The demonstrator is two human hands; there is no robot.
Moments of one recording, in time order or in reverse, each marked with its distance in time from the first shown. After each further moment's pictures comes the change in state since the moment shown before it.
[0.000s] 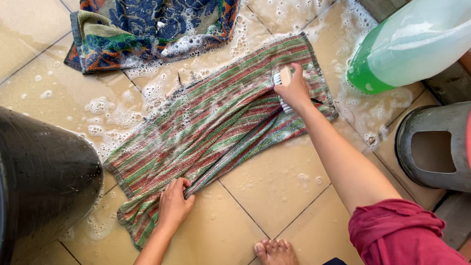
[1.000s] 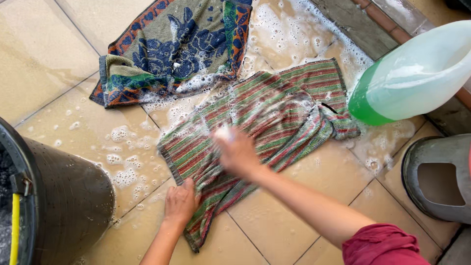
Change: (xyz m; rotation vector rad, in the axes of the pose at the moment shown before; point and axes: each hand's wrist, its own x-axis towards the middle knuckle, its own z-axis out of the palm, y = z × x) left_hand 0.089 -0.022 0.008 0.425 0.191 0.293; right_hand -0.128 -0.119 0.082 0.034 0.138 -0.869
